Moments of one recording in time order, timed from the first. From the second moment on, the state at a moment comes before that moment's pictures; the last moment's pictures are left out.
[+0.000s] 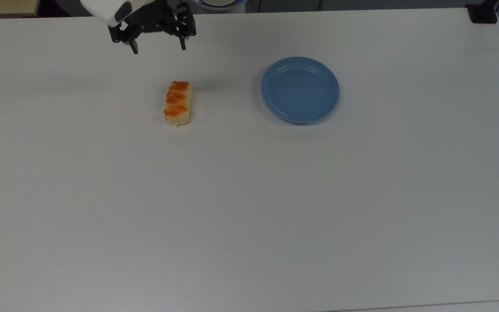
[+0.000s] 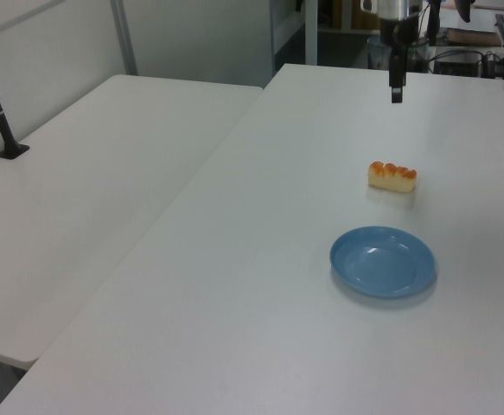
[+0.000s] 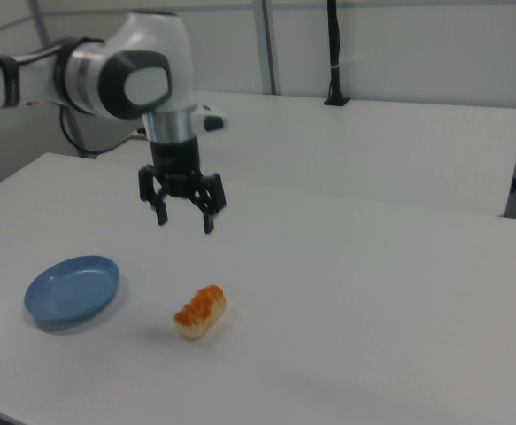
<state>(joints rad) -0.04 0.06 -0.11 -1.78 -0.02 1.72 -0.27</state>
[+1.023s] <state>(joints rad) 0.03 0.18 -0.17 -2.02 -0.01 2.05 -0.27</state>
